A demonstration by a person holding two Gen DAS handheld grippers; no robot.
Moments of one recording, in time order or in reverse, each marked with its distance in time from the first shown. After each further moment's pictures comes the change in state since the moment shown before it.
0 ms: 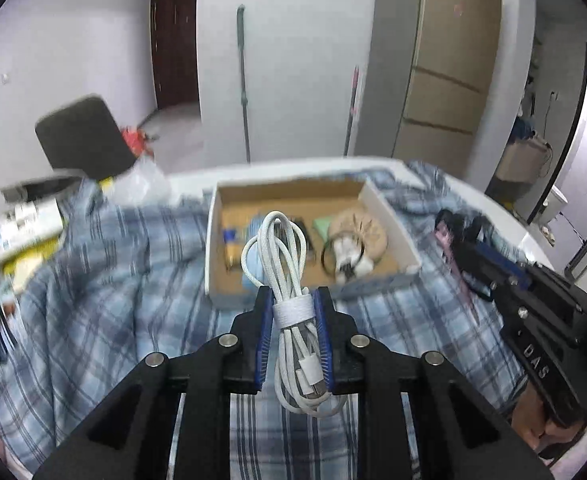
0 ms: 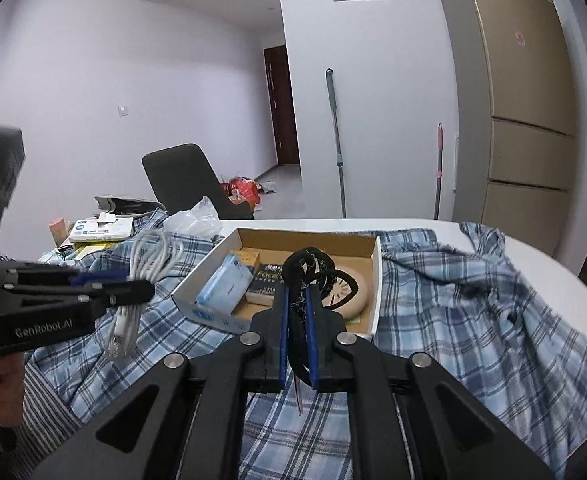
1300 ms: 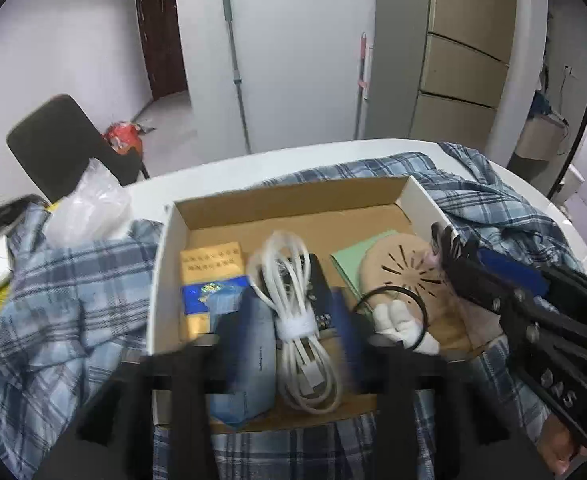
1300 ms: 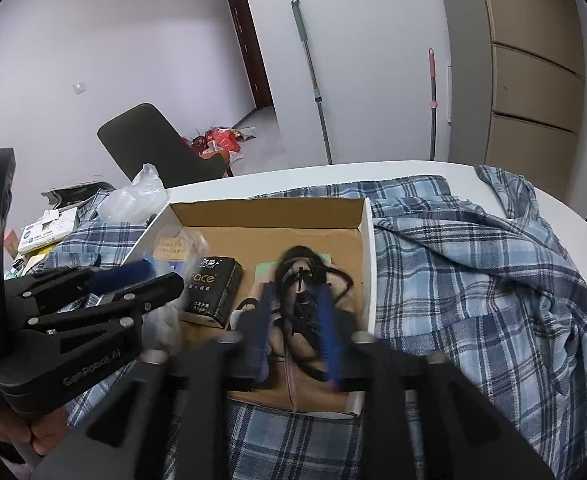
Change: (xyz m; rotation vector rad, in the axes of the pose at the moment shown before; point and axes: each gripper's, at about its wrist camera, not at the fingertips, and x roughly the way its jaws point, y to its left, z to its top) left arm 0.151 -0.002 0.041 0.050 0.085 0.048; right arm 0.129 -0.055 0.012 0.123 0.235 -0.020
